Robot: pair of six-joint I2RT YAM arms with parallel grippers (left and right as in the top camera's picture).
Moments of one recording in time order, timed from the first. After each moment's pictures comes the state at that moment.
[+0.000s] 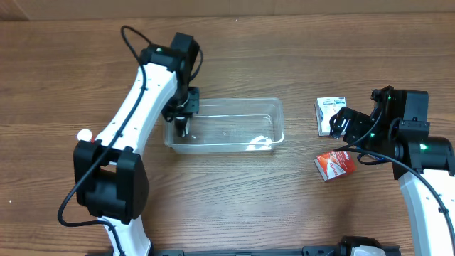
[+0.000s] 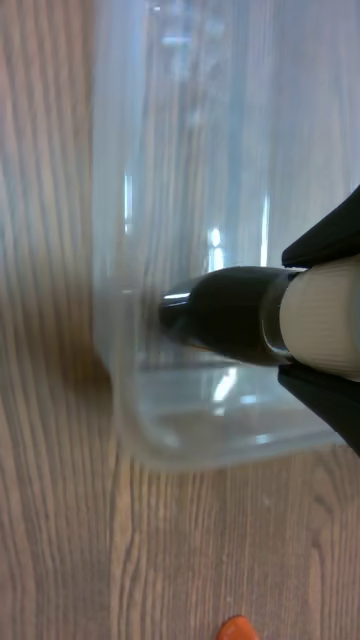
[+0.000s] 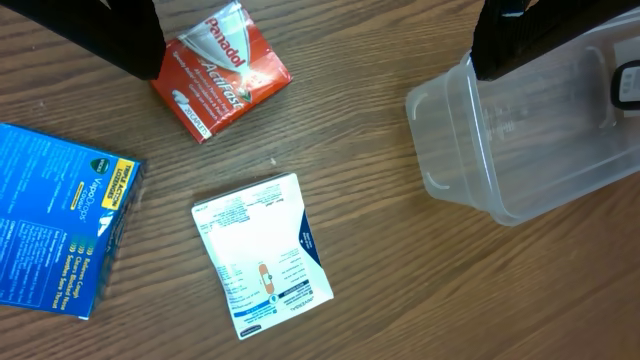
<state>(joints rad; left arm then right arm) -0.27 1.97 1.70 -1.27 -0.07 -0.32 -0.09 1.15 1.07 -0.95 -0.18 0.31</state>
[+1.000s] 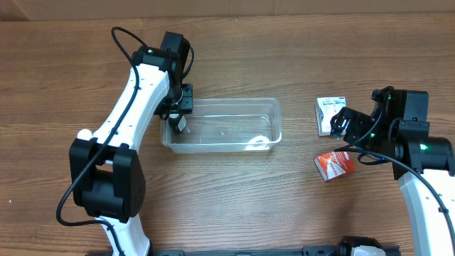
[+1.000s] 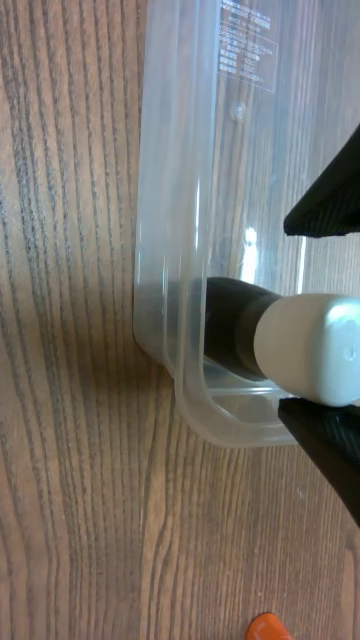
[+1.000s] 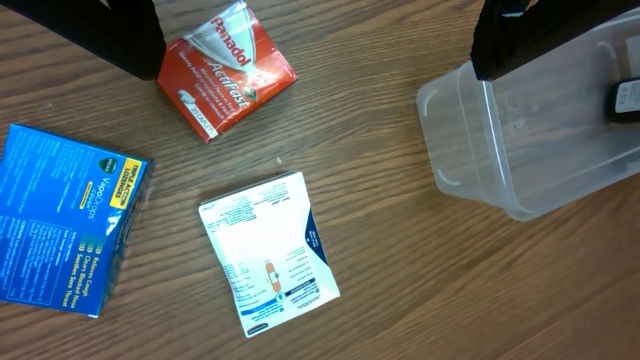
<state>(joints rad) -0.24 1.97 1.68 -1.20 -0.07 -0.30 -0.09 1.15 1.07 -0.95 -0.16 0.31</state>
